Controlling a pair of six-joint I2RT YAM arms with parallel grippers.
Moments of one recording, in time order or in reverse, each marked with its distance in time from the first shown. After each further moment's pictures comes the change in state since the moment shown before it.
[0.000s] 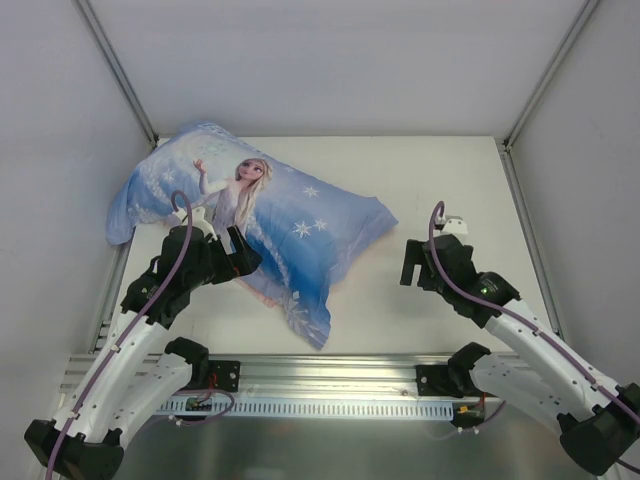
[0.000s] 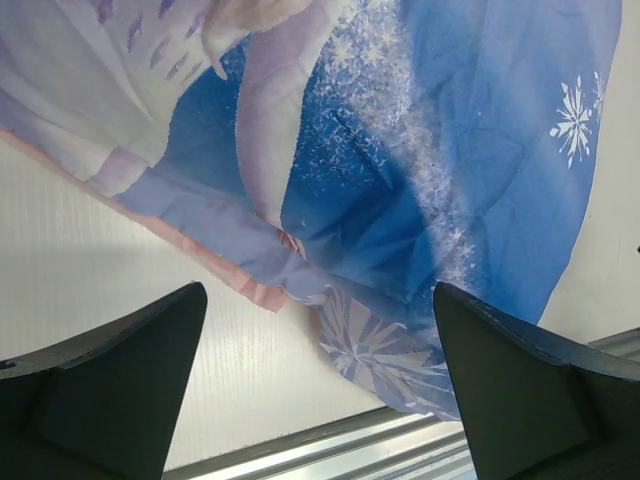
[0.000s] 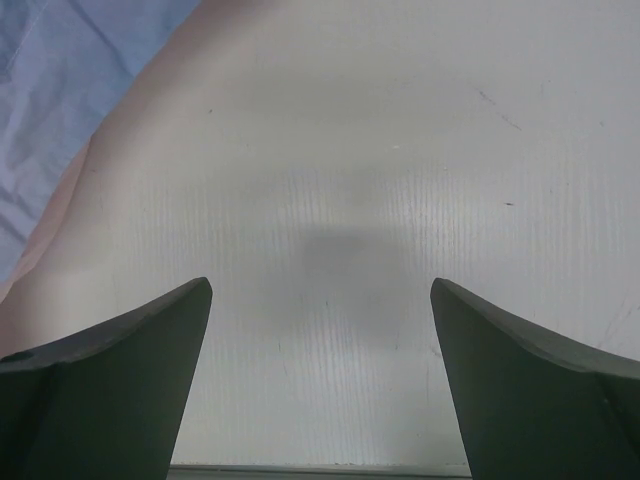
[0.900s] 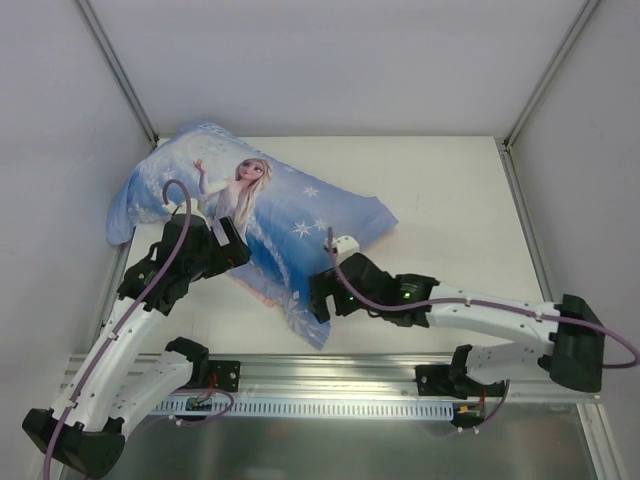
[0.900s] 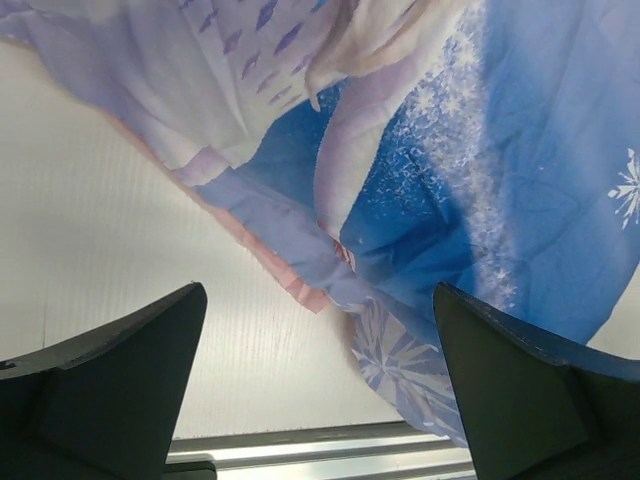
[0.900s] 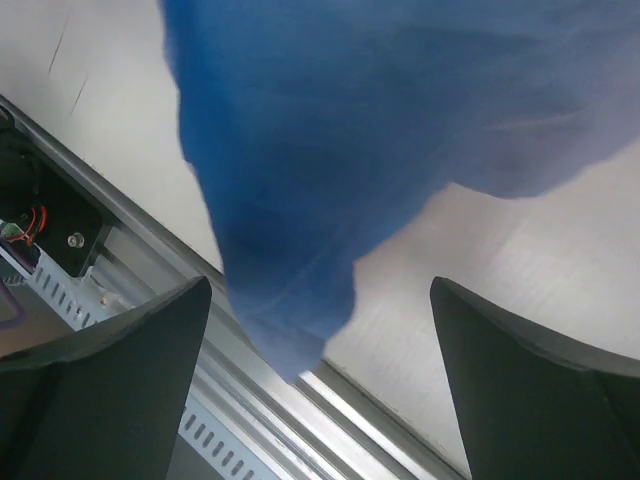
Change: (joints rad) left arm 0.001 0.095 0.116 -0.138 -0.145 -0.026; right arm 0.522 0.335 0.126 0.323 -0.218 0.073
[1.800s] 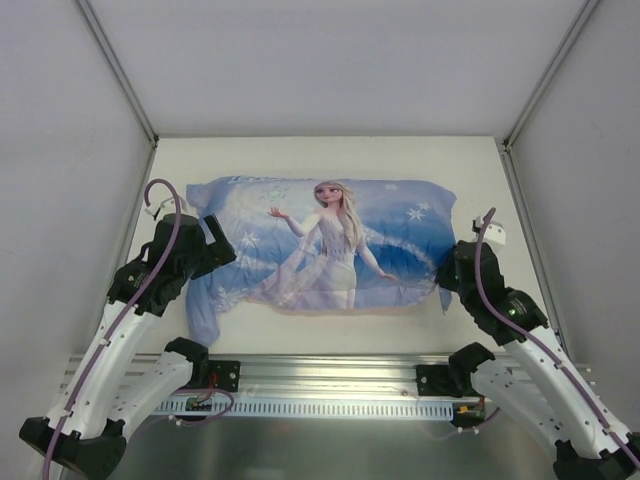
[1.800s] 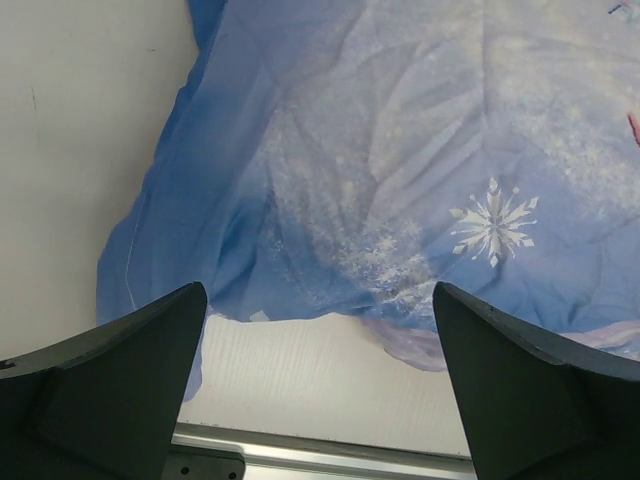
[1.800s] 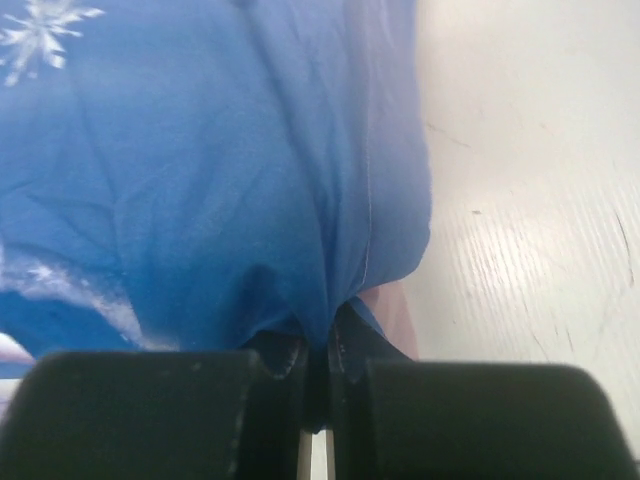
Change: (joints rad) left arm 0.021 -0.016 0.093 -0.131 -0.165 -0.013; right arm -0.628 -0.535 -0.128 -0.336 0.241 0.029
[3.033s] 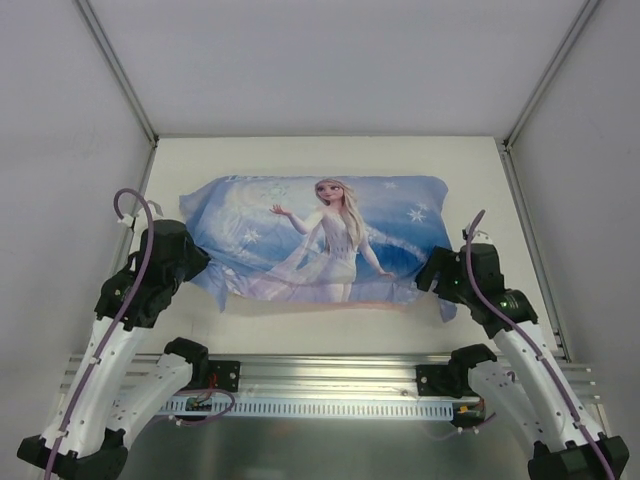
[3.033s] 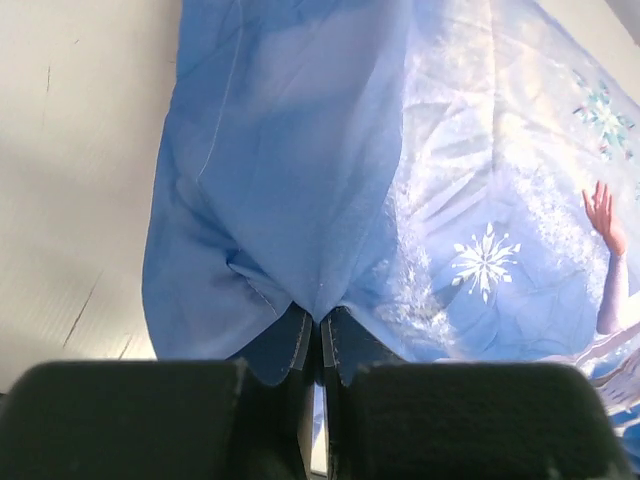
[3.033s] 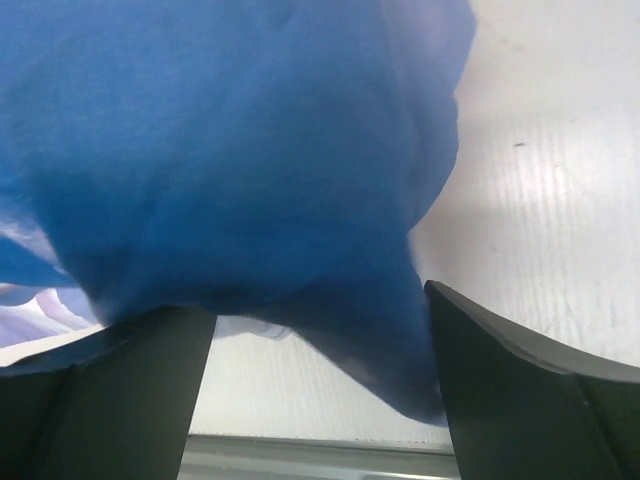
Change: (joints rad) left arm 0.019 -0.063 0.002 -0.028 -0.079 -0.195; right arm -0.245 0.037 -0.095 -0.016 -0.366 -0.115
